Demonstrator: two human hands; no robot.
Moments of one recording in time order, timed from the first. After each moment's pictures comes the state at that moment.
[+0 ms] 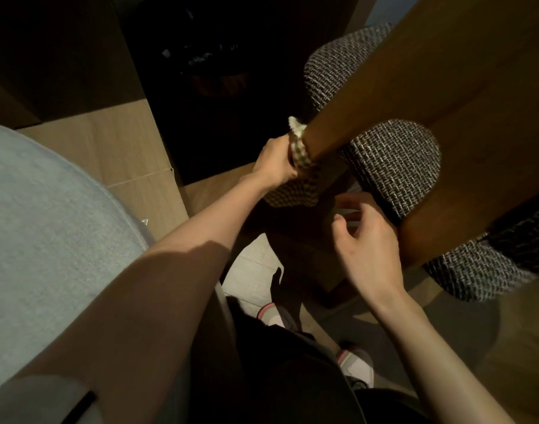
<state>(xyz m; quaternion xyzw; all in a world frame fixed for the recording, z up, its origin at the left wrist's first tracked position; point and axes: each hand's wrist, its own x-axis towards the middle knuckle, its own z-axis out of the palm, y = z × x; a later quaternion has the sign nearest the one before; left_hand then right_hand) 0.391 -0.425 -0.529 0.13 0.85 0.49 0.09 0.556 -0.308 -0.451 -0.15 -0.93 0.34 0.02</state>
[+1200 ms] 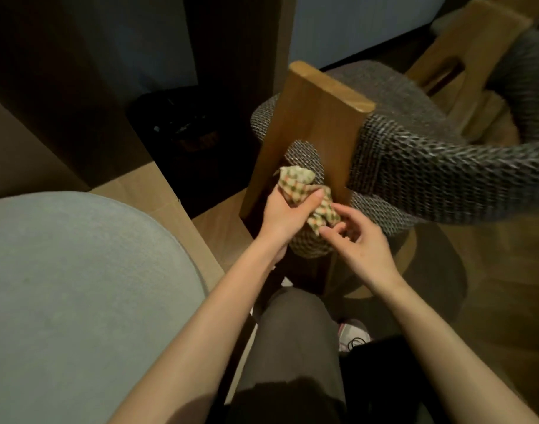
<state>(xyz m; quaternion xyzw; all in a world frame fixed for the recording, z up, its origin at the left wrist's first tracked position) 0.578 -0.404 -0.372 -0.03 0.67 0.71 0.19 0.662 -0.287 -0.366 -0.17 -0.83 0.52 0.06</state>
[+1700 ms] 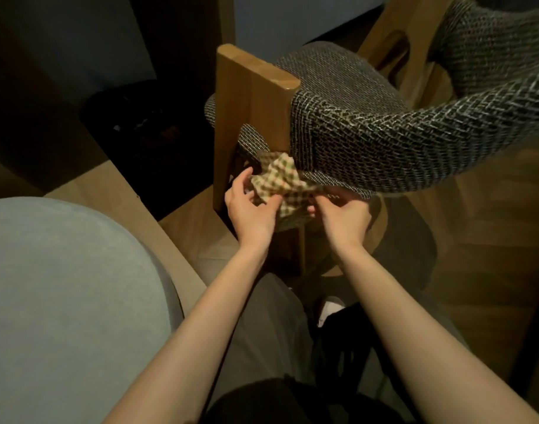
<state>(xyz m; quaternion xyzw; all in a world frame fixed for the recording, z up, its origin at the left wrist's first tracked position) 0.615 -0.371 -0.381 -0.06 0.74 0.67 0.03 0.660 -0.258 -0.374 -0.39 -0.72 0.53 0.22</state>
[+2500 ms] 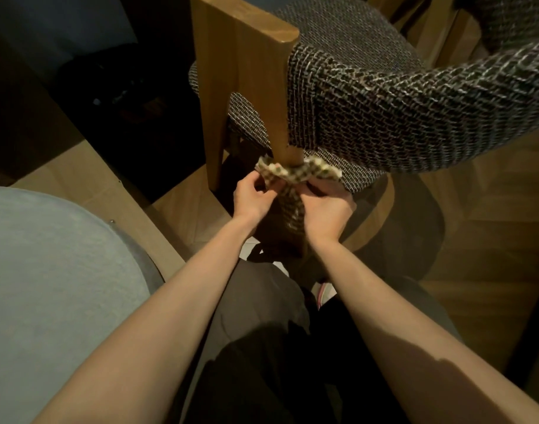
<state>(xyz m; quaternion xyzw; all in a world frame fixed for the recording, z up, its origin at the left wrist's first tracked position) 0.566 -0.360 -0.458 0.01 0.81 0.56 0.18 0.638 -0.276 -0.424 -0.37 -0.73 0.50 0.28</state>
